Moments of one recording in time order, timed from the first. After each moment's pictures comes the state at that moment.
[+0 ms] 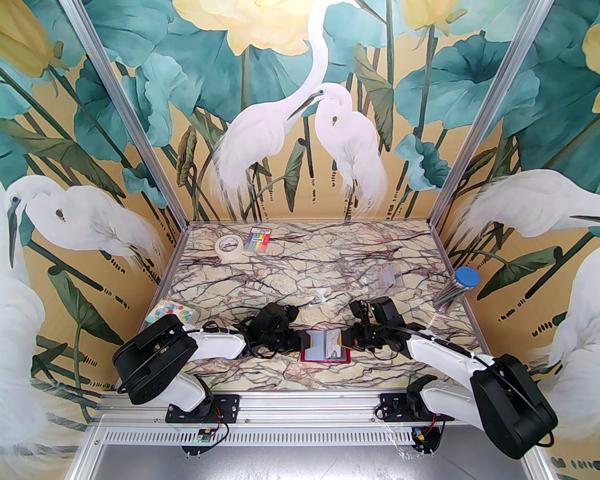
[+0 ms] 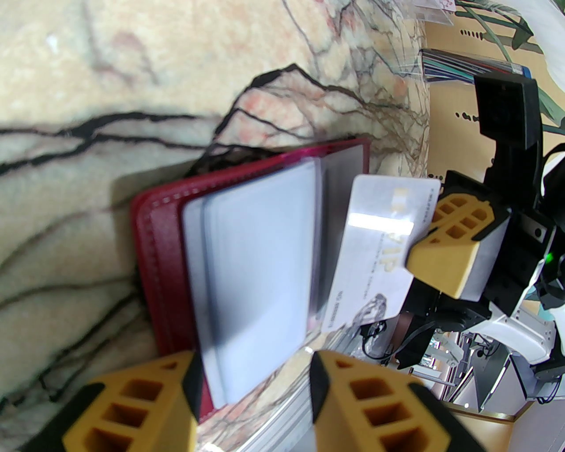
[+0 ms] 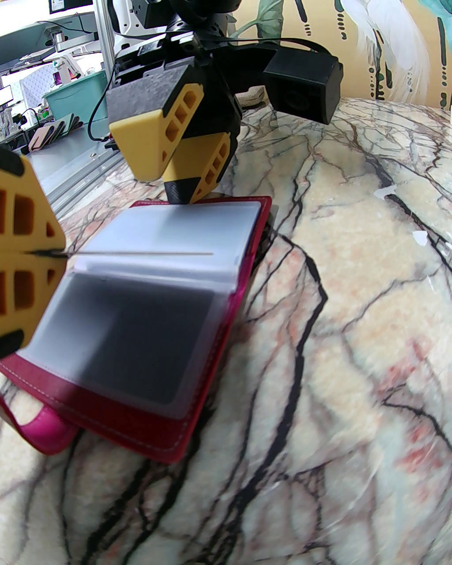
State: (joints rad) left arm -0.80 1.53 0.47 0.27 0.53 -0.97; right arm 0.44 1.20 0.37 -0.14 -0.76 0.67
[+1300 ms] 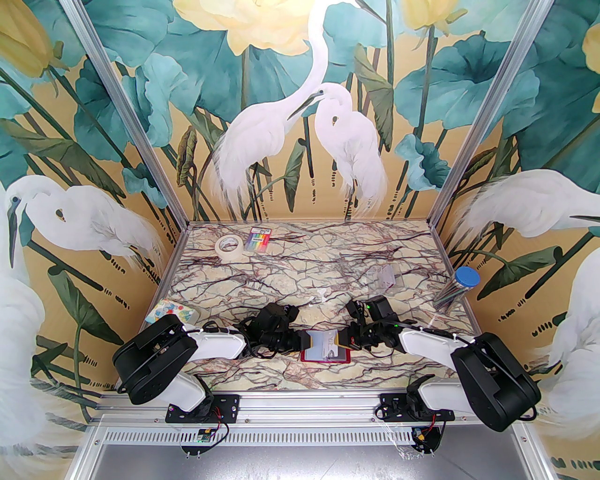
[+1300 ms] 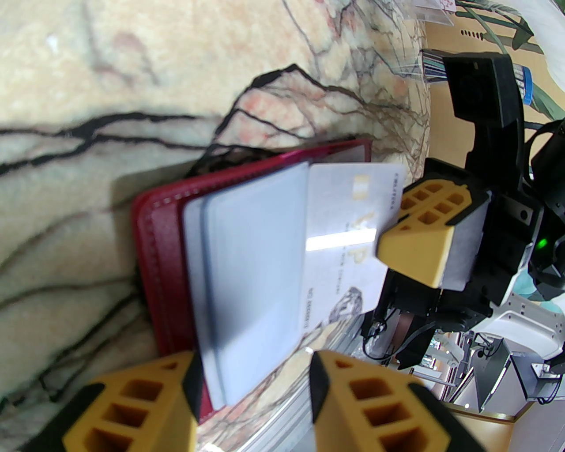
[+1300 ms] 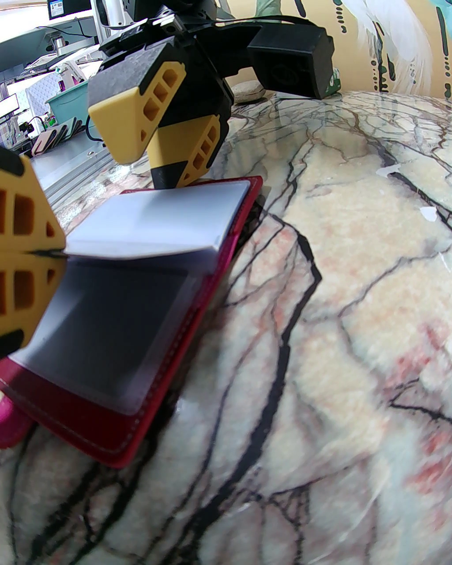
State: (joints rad) left arm -0.80 1.53 0.47 0.27 0.53 -0.97; right arm 0.44 1.34 0.38 -0.05 -0.79 0.67
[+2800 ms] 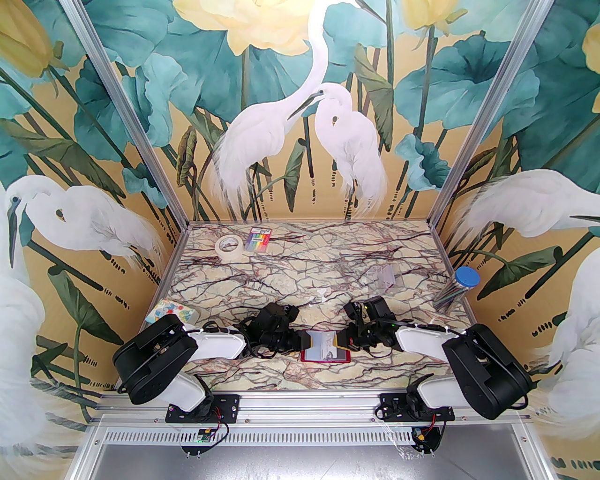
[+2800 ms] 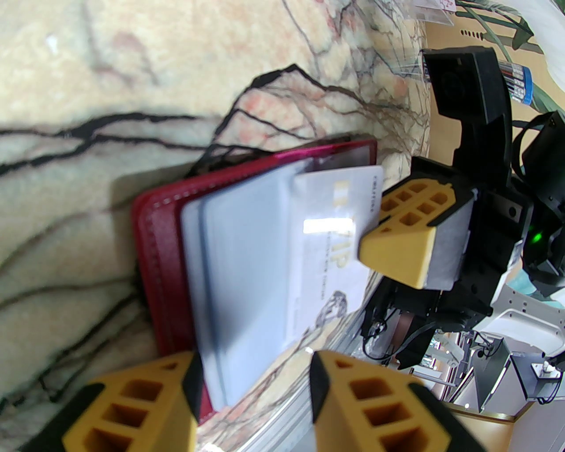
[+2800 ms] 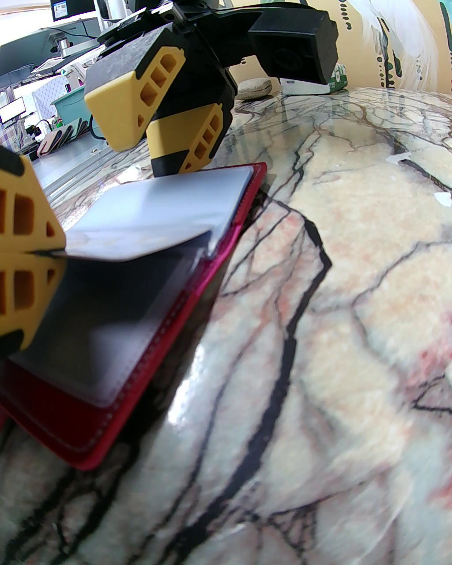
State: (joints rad) left arm -0.80 1.54 0.47 0.27 0.53 -0.97; right arm 0.45 1.41 0.38 0.00 -0.81 0.66
